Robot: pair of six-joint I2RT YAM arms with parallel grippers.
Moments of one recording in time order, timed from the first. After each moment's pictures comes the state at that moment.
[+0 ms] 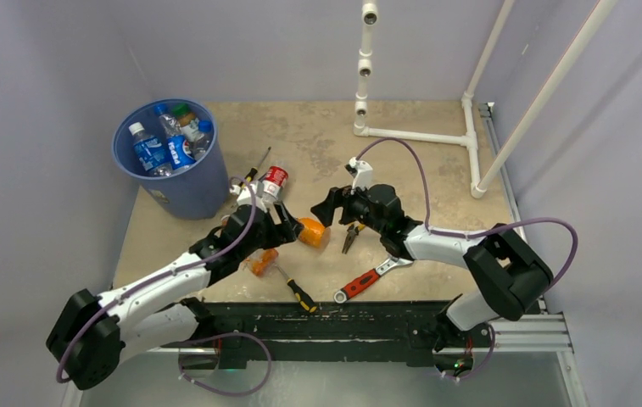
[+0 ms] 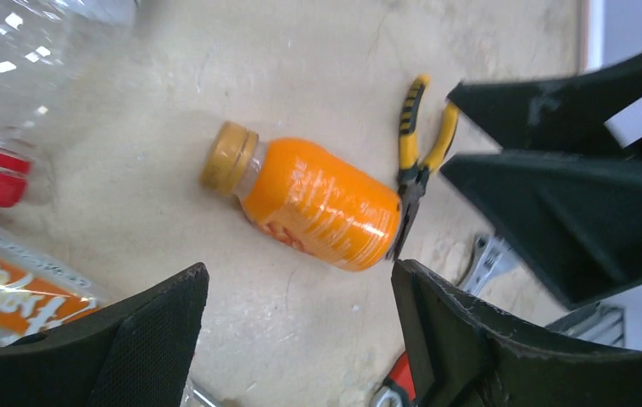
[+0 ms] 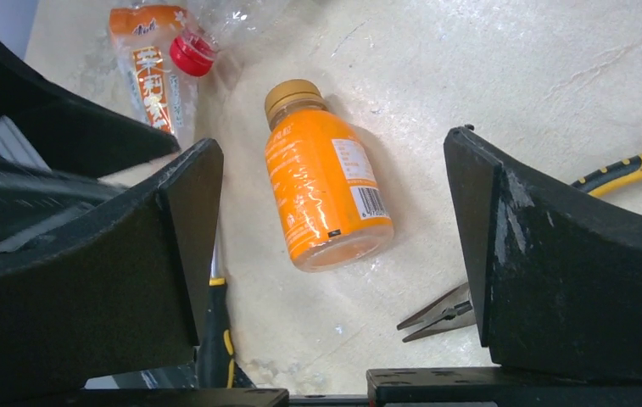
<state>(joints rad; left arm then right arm) -0.71 1.05 0.51 -0.03 -0.13 -0.84 0.69 1.50 0.63 0.61 -0.08 0.50</state>
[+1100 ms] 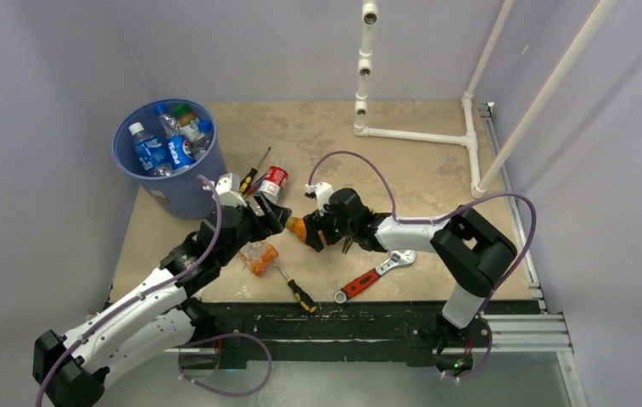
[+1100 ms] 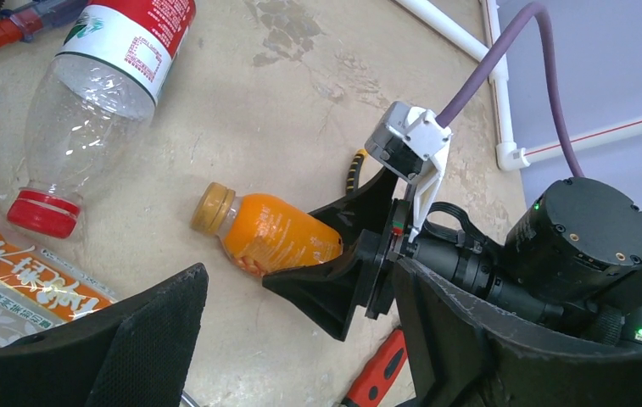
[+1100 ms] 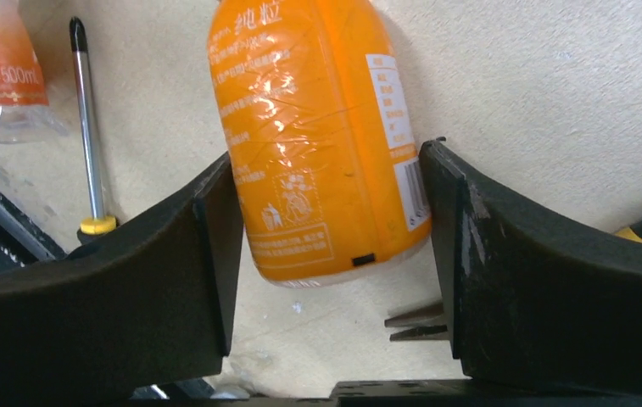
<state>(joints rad) -0.71 0.76 0.57 -0.18 -0.28 -0.85 0.82 1.72 0.83 0.21 -0.12 0.20</state>
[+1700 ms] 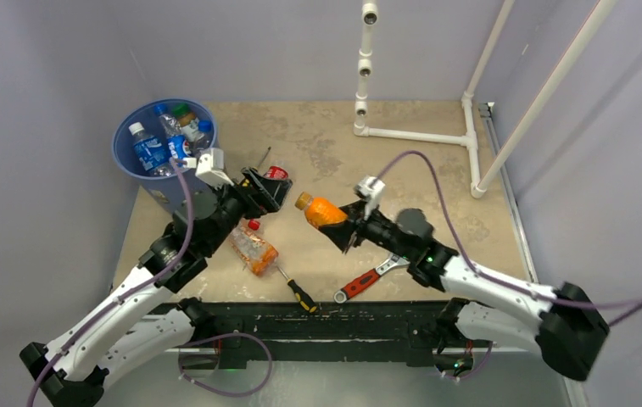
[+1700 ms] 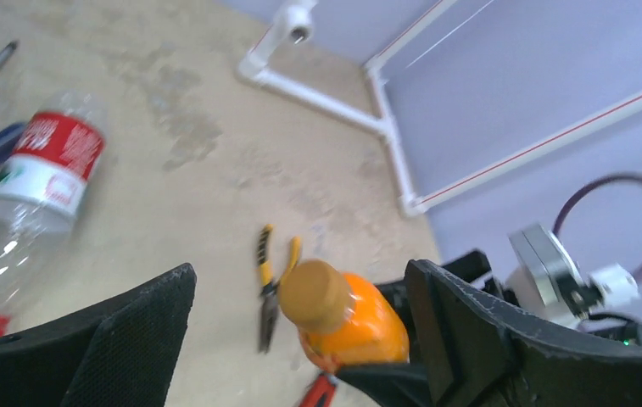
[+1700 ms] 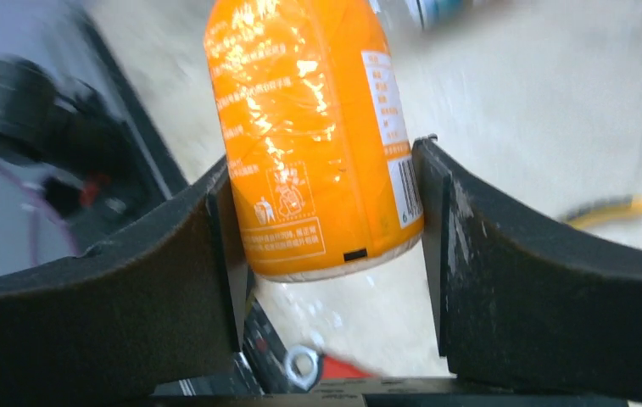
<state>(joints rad) -0.71 0.76 0.78 -0.21 -0.26 -0.77 0.83 1.15 0.55 0.39 -0.13 0.23</state>
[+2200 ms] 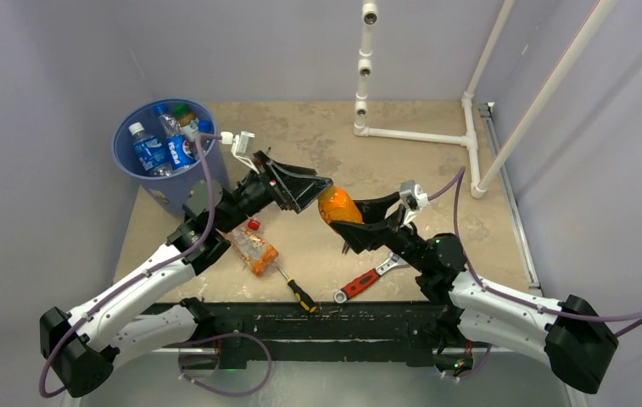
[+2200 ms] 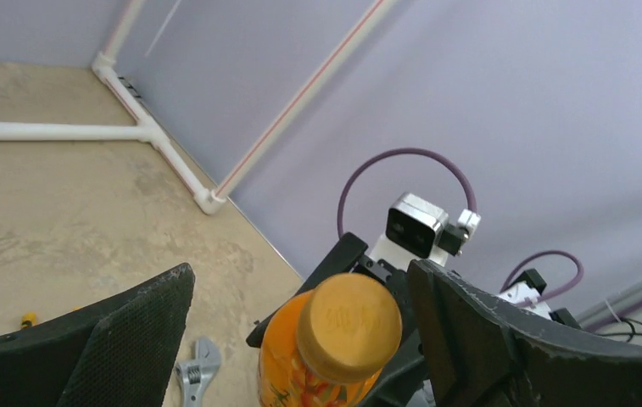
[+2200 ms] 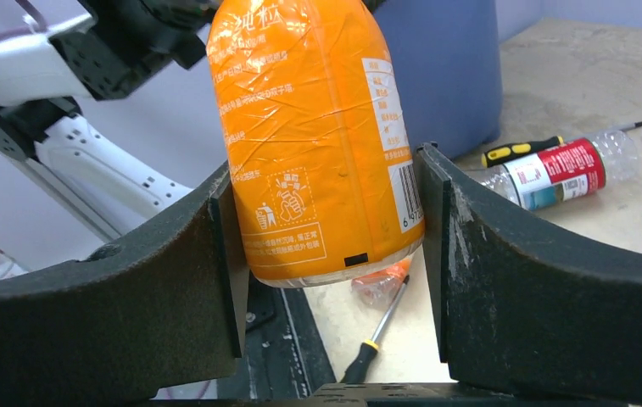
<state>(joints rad) -0.72 0.94 0.83 0.35 0.20 -0.80 0.84 0.91 0.31 1.06 -0.17 0.50</state>
